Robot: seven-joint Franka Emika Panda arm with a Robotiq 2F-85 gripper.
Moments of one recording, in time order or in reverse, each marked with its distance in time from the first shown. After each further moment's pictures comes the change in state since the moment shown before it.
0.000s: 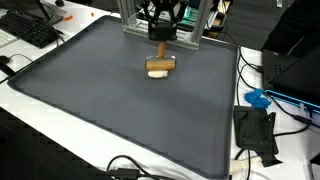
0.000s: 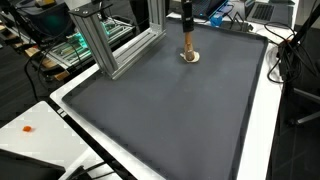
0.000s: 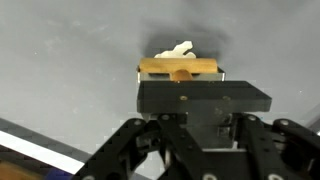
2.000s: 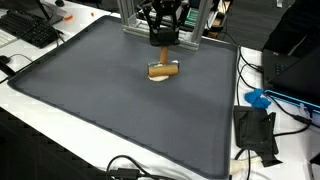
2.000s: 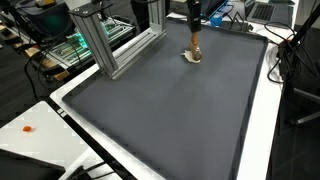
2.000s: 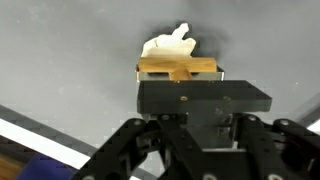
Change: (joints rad) arm 0.000 0.066 0.012 0.070 0.053 0.011 -0.106
